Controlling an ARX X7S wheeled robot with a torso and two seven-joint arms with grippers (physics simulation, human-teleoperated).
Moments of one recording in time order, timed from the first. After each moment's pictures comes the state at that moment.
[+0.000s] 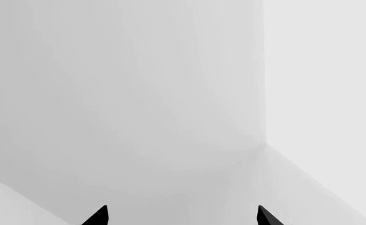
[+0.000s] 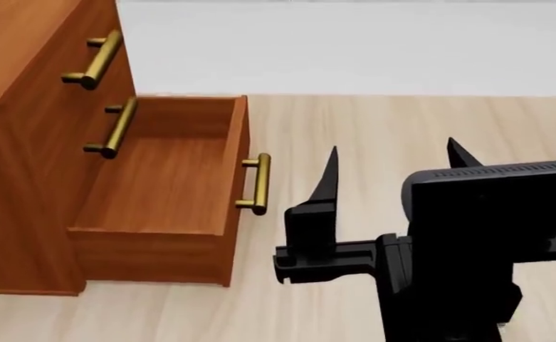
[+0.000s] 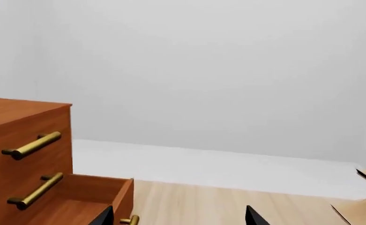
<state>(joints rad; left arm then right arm) -0.77 -0.16 -1.19 0.72 -0.72 -0.79 -0.35 0.65 0.33 0.05 -0.90 0.95 1.32 0.66</state>
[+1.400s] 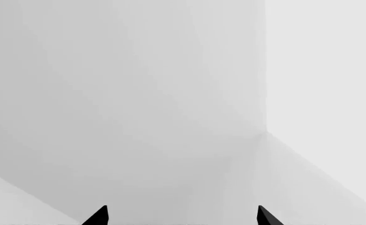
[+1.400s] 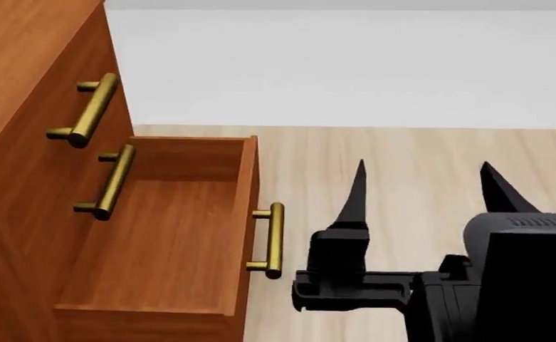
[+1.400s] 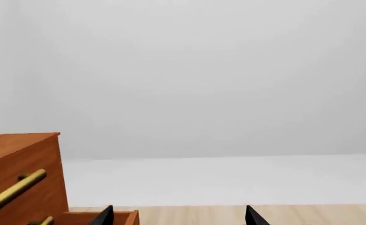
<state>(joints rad) -0.74 -0.18 -1.16 0.71 -0.75 -0.80 -0.39 0.58 0.39 0.23 -0.98 1.31 1.26 0.88</state>
